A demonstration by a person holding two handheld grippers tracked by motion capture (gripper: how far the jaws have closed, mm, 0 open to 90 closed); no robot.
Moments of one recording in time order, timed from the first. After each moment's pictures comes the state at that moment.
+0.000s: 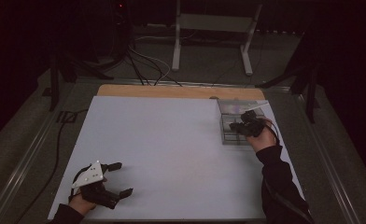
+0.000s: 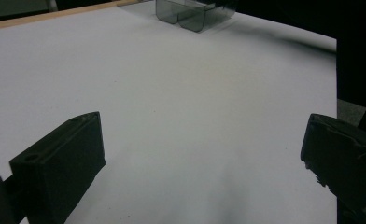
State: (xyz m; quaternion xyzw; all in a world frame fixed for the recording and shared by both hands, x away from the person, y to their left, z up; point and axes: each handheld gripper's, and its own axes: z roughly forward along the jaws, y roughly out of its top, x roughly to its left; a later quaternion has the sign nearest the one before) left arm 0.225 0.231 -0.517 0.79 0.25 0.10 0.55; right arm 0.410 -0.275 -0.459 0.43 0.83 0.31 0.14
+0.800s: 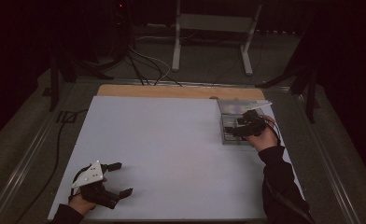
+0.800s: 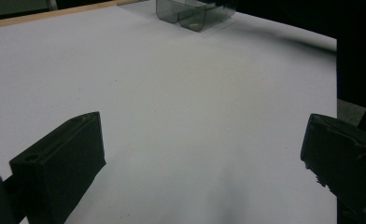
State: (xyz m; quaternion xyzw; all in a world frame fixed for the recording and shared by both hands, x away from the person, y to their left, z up) left arm 0.225 0.231 -0.517 0.79 0.25 0.10 0.55; right arm 0.409 -0.280 -0.455 0.42 0.83 0.35 0.13
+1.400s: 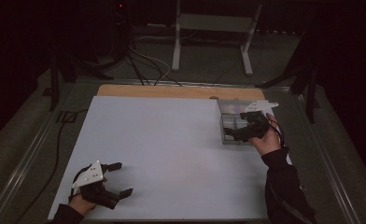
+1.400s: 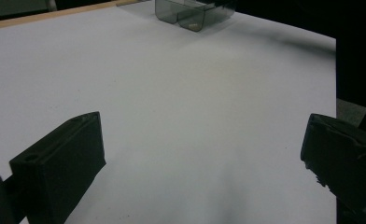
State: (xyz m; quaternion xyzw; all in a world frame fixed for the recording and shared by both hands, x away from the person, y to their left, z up) left arm 0.226 0.231 -0.517 0.79 0.25 0.10 0.55; right arm 0.384 -0.273 -0.425 0.36 0.83 0.40 0.16
